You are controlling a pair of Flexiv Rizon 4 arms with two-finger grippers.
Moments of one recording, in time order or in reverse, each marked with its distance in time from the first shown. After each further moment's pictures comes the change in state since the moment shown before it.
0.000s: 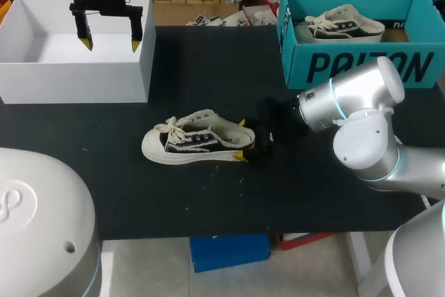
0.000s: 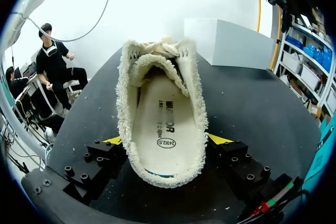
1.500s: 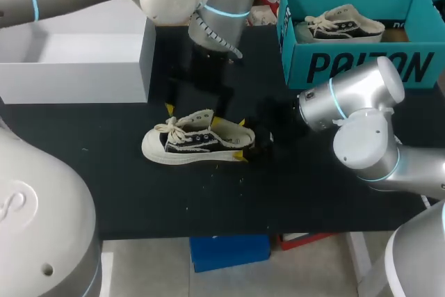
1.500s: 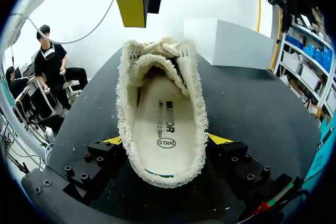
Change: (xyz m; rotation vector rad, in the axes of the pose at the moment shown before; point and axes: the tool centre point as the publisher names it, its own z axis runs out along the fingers) left arm 0.169 0.099 0.104 -0.112 -0.193 0.143; right arm 0.000 0.000 0.000 -0.001 0.000 0.000
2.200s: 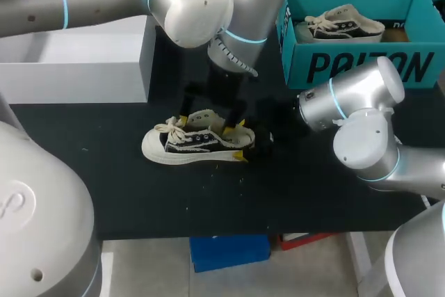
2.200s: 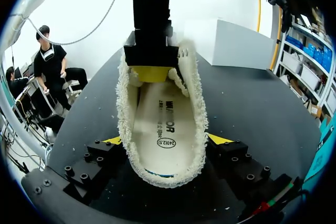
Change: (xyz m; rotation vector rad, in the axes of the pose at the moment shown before) left arm 0.030 -0.023 0.034 0.065 -0.055 -0.085; right arm 0.000 0.000 0.000 0.000 0.000 0.000
